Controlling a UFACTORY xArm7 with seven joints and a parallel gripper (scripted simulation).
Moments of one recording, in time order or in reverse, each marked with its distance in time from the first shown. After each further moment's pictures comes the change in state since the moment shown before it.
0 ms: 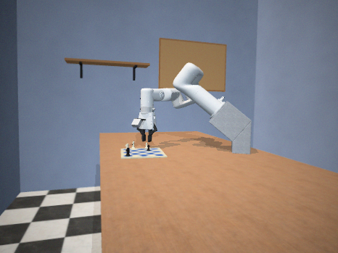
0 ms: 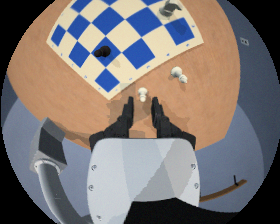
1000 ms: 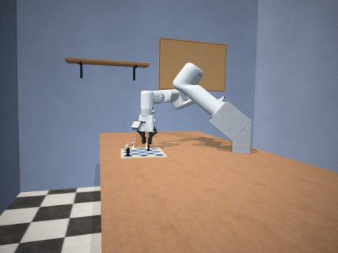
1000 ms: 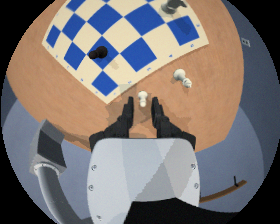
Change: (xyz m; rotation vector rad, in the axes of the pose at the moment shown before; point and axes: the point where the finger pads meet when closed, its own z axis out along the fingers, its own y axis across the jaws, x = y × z) arm 0.000 0.000 0.014 0.000 -0.001 0.000
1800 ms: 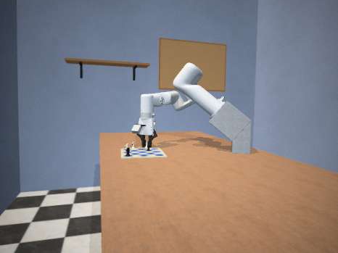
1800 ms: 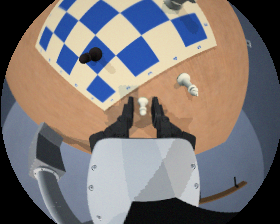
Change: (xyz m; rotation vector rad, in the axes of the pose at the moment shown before) arm 0.000 0.000 0.019 -0.001 0.000 0.000
